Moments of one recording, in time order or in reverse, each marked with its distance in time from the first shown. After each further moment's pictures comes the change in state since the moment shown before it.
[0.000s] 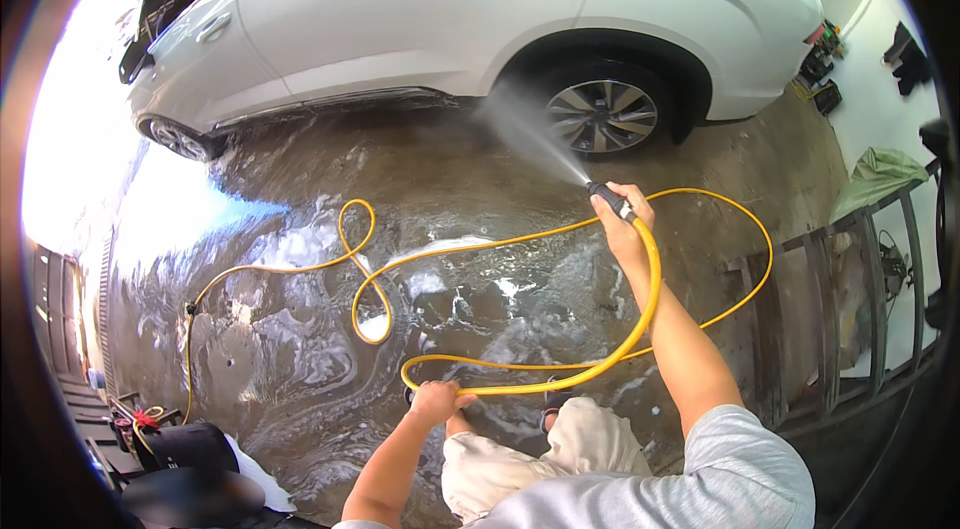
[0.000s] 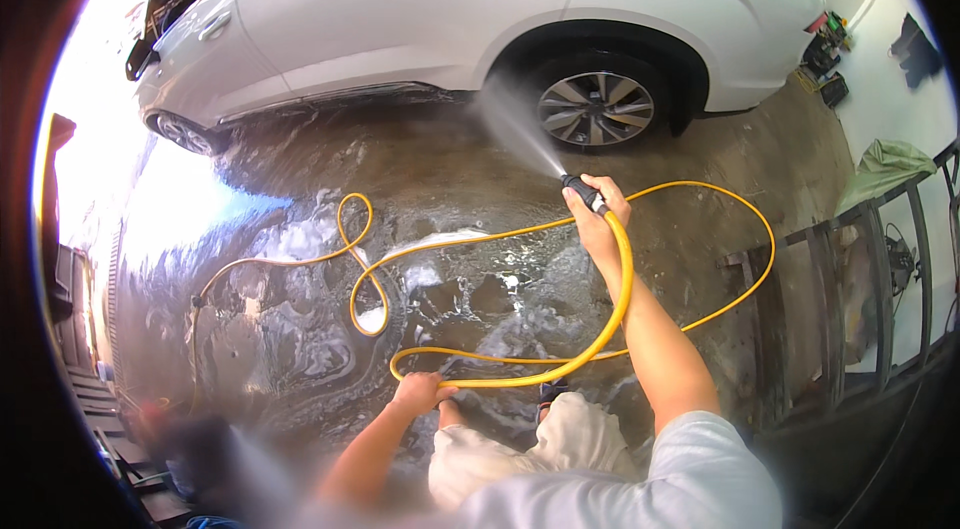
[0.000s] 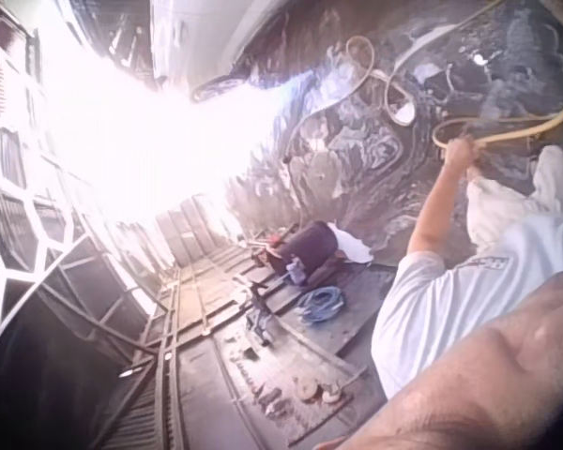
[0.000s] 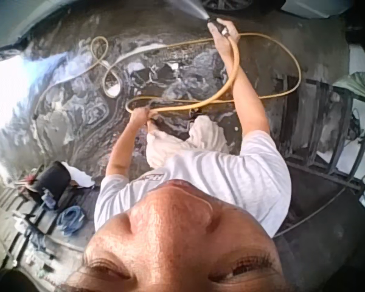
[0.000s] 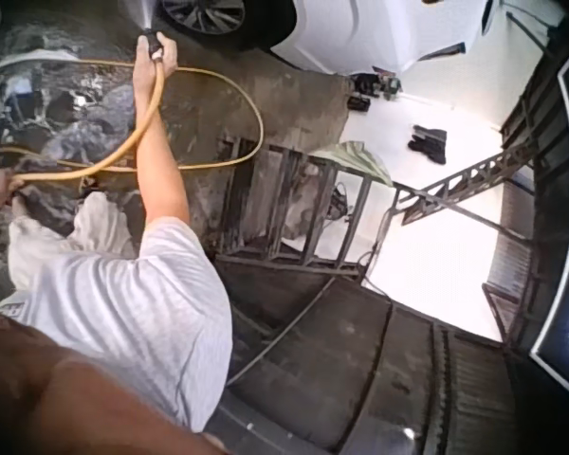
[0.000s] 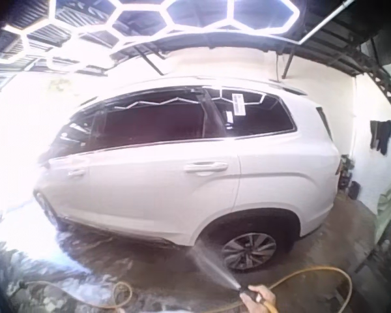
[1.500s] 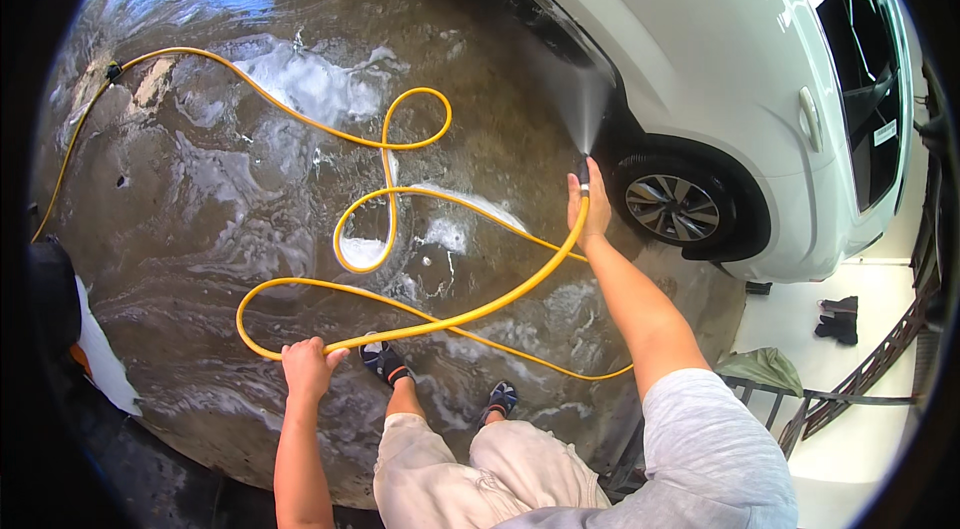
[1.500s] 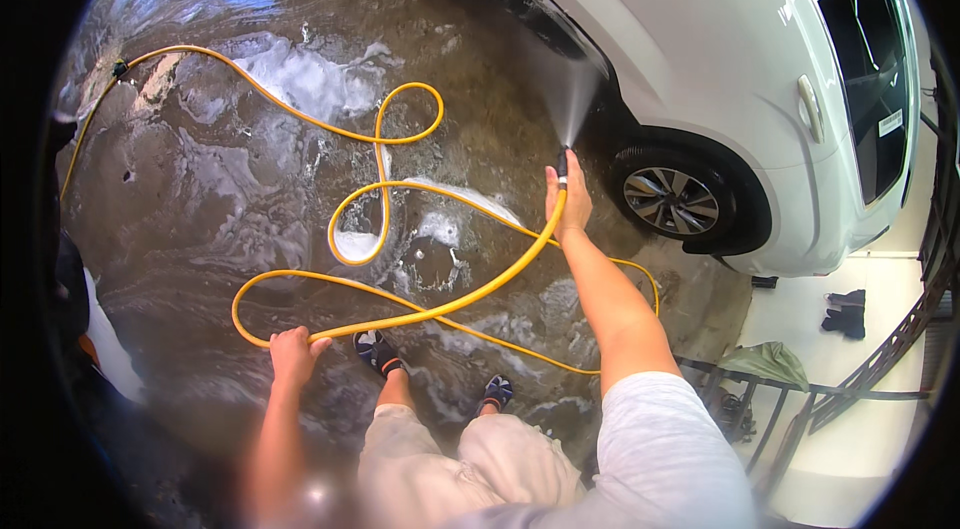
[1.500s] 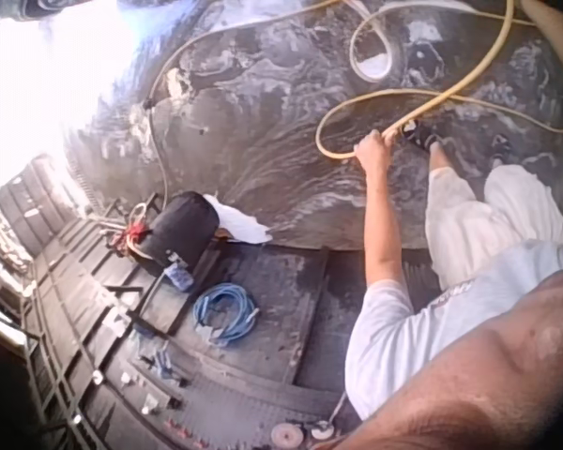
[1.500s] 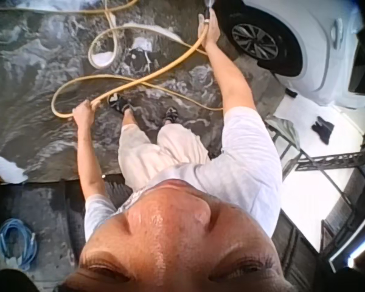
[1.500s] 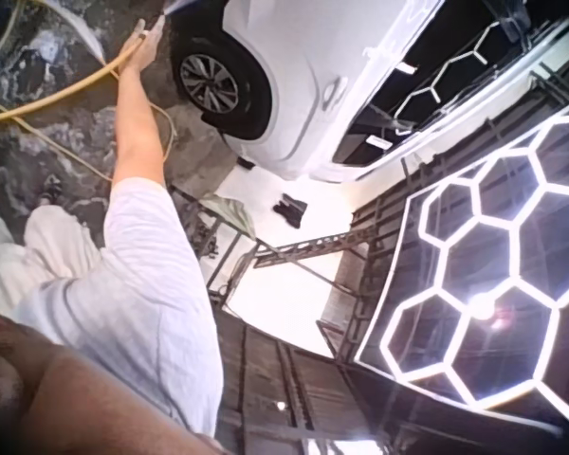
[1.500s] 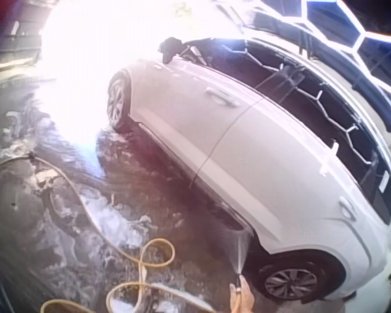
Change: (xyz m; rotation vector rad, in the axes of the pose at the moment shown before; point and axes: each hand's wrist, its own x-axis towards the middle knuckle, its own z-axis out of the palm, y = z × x) left_hand -0.118 -0.446 0.123 -0.542 0.504 -0.666; right_hand -0.143 0.031 0.545 -0.781 -0.570 -0.289
